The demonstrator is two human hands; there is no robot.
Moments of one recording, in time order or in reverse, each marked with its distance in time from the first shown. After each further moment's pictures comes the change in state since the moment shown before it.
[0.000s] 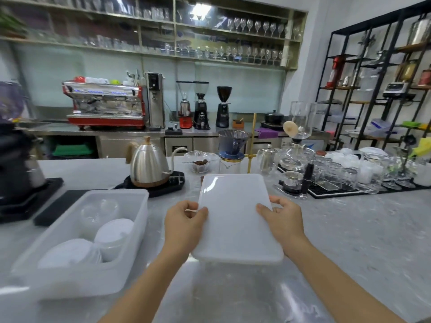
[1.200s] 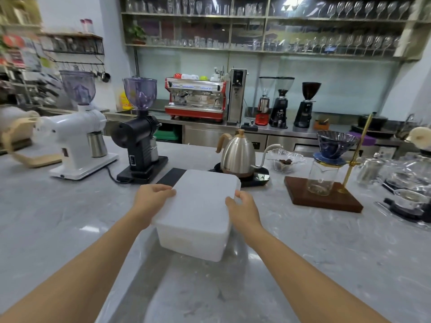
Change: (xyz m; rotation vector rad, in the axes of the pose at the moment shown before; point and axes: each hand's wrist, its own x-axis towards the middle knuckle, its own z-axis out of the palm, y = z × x) left_hand 0.051 -0.034 -0.281 0.165 0.296 -0.164; right_hand -0.087 -0.021 0.254 -0.179 -0.551 -0.020
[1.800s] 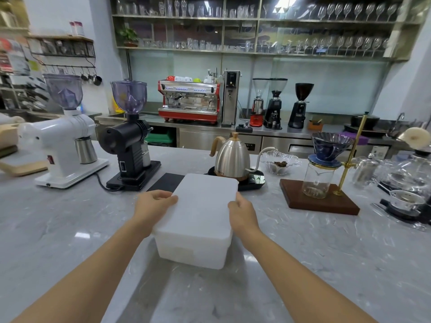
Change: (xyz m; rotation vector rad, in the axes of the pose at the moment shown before) left_hand 0.008 -0.003 0.027 -0.052 -0.013 -0.042; right_hand 0.022 0.010 -0.005 0.050 -0.022 0.002
